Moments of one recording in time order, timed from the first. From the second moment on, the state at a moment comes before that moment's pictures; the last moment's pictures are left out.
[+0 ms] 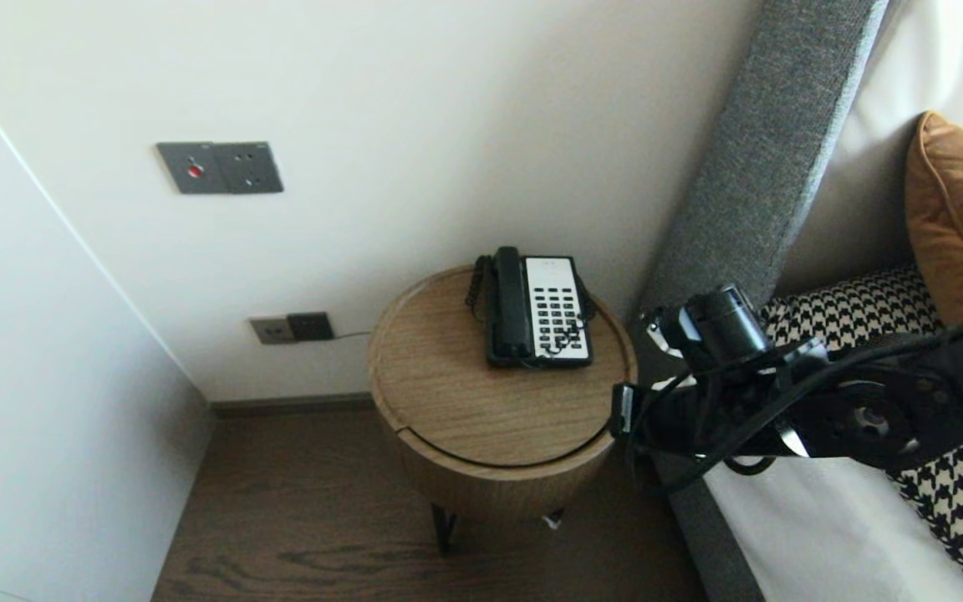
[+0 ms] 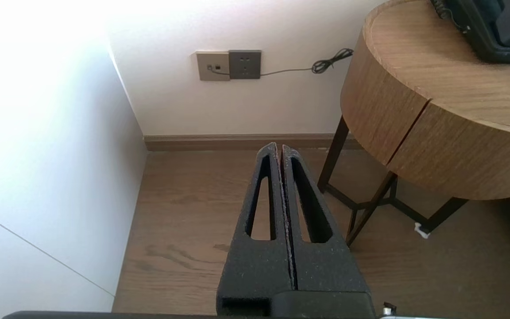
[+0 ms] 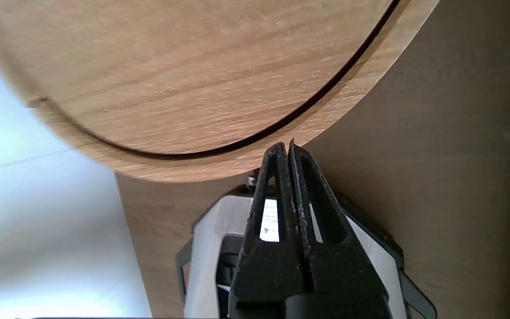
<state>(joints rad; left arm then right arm) -0.01 0.00 0.00 -0.01 0.01 -0.02 0.51 1.79 -1.01 -0.03 -0.02 0.60</state>
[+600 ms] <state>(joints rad) -0.01 0.00 0.00 -0.01 0.01 -0.02 0.52 1.89 -1.03 -0.09 -0.02 0.60</state>
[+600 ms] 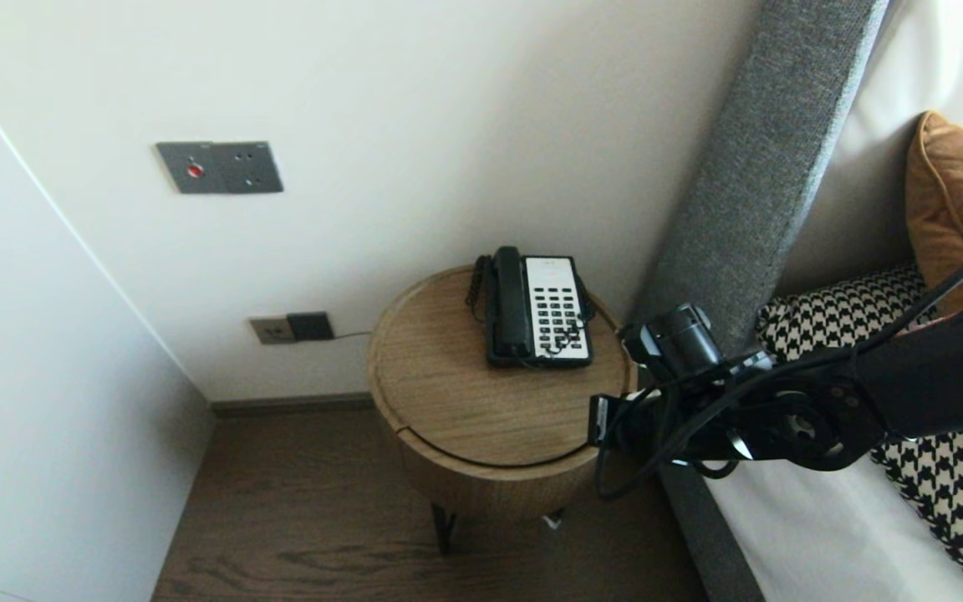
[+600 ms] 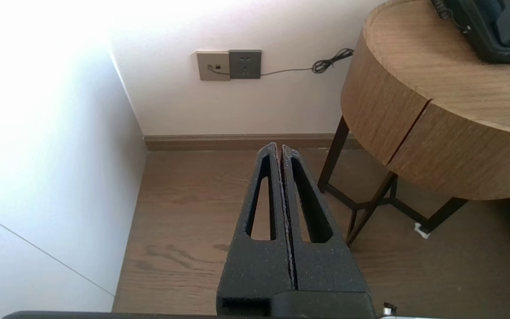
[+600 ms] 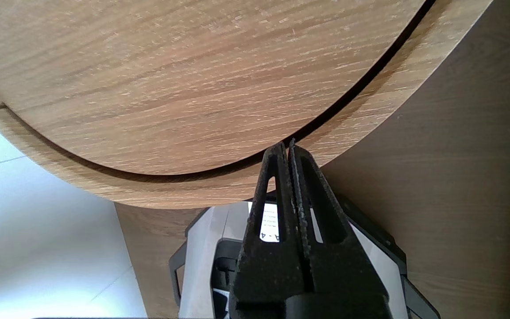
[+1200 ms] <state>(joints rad) -0.01 0.00 0.00 -0.01 0.01 -0.02 0.52 1.93 -1.03 -0.10 -0.02 0.60</state>
